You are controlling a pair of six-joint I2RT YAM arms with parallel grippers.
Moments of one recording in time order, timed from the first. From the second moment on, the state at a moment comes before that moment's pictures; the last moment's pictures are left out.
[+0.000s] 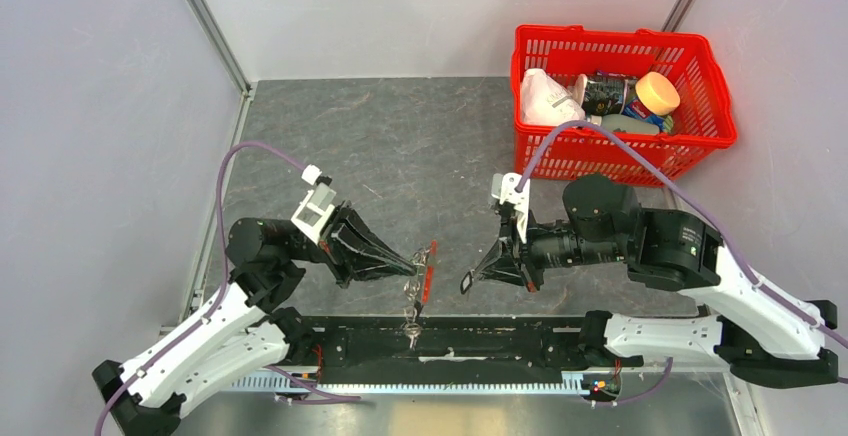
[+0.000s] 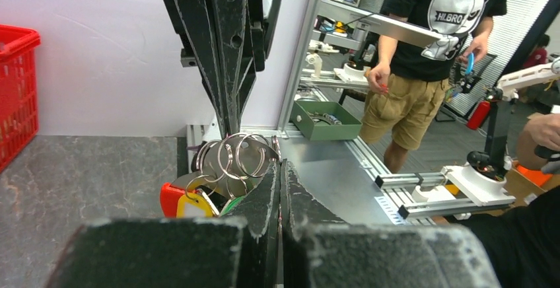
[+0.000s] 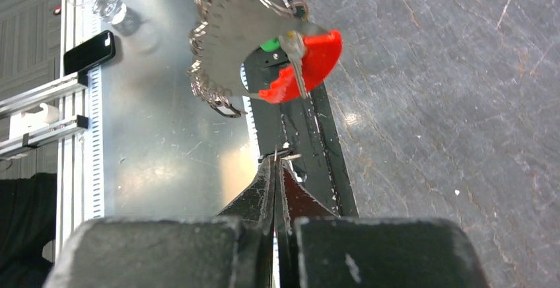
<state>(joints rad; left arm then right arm) -0.77 0.67 0.68 0.57 0.95 -0.70 1.16 0.95 1.44 -0.92 -0.29 0.15</state>
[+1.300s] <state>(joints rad) -0.78 0.82 0.81 0.62 1.21 -0.77 1.16 1.28 1.91 -1.02 -0.60 0.03</state>
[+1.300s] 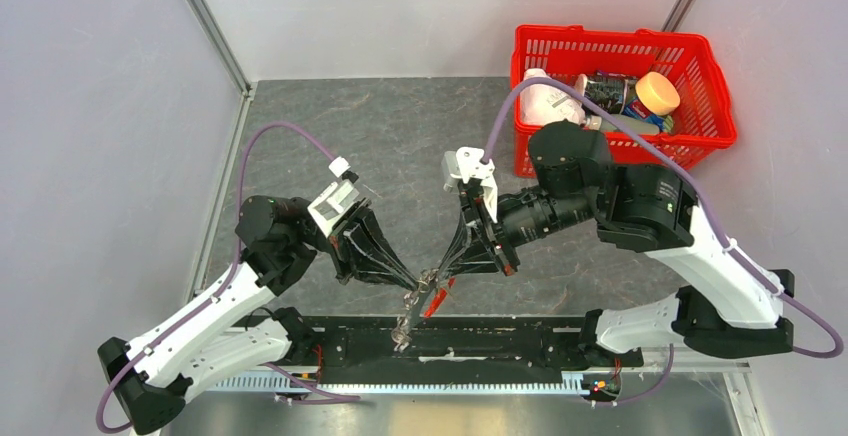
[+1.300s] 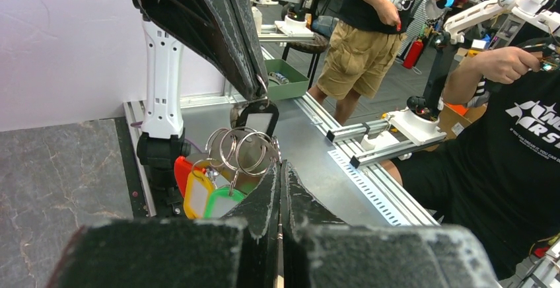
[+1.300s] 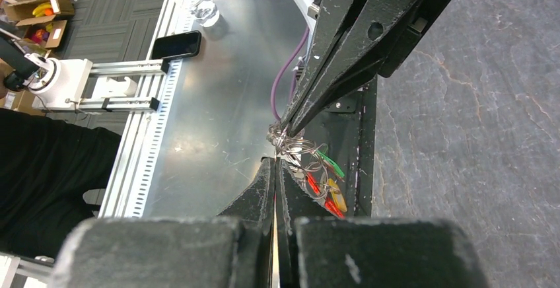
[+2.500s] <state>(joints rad) -0.78 0.80 0.81 0.57 1.21 -0.74 1.16 1.36 1.90 -1.02 -0.68 0.01</state>
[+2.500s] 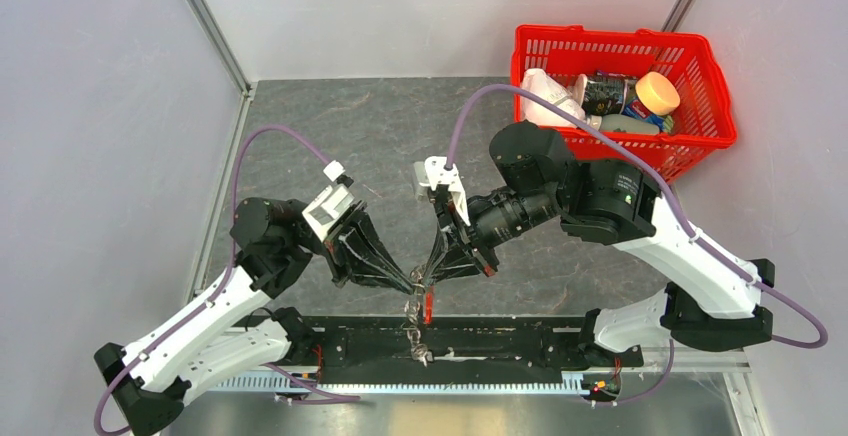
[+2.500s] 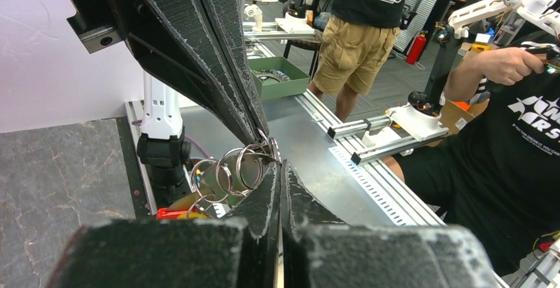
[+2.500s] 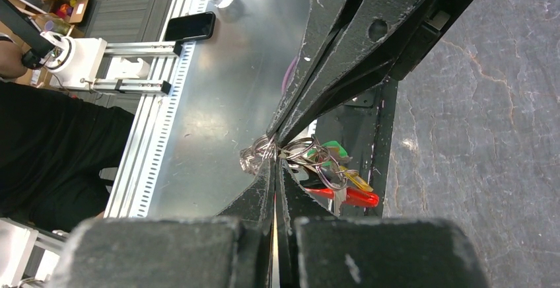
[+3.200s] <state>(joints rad) -0.78 0.77 0.81 0.52 1.19 -0.69 1.16 1.35 1.86 -1.02 -0.74 -0.03</state>
